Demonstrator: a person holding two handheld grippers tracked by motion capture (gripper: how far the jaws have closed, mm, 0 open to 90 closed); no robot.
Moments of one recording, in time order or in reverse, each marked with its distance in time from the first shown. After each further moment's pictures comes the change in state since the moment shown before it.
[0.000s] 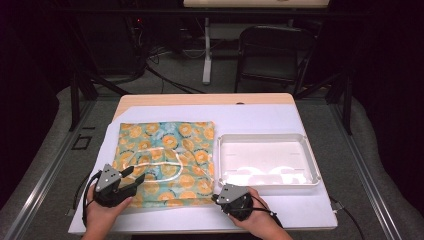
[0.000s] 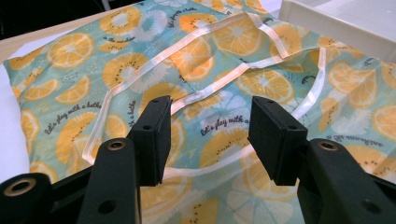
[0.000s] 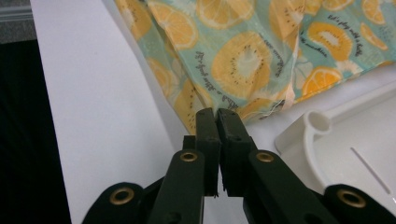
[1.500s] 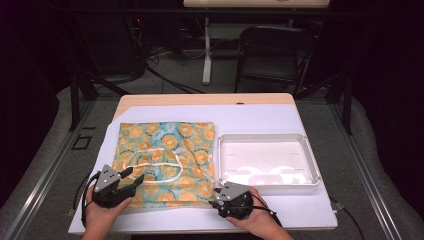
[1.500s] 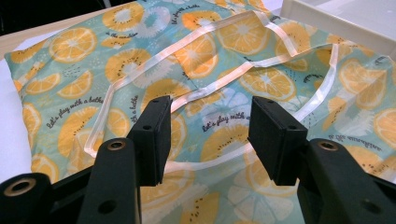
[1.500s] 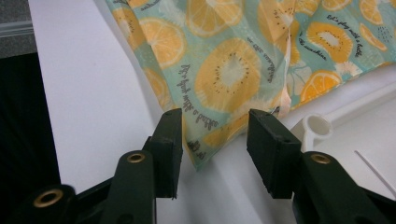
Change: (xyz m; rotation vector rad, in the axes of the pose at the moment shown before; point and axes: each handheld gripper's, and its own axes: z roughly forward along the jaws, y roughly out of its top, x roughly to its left) left arm 0.000 0.000 0.000 0.007 -0.006 -0.003; right arm -0.003 -0.001 0.002 -0.020 0.010 0.029
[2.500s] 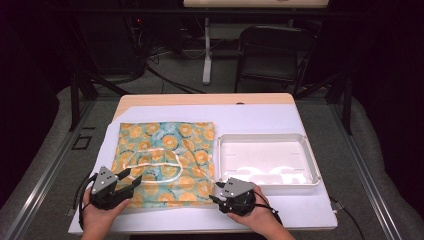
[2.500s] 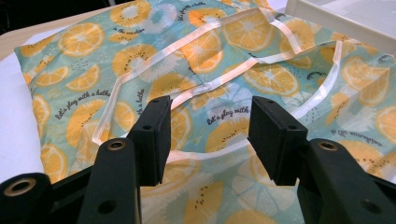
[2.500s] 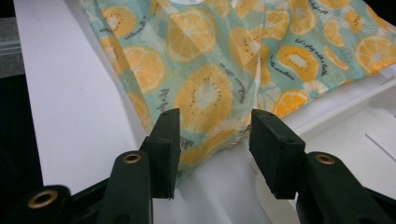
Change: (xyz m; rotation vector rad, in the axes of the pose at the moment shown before) left arm 0.001 -0.004 -0.006 0.002 0.013 -0.012; right arm -0.006 0.005 -0.008 -0.070 -0.049 0.016
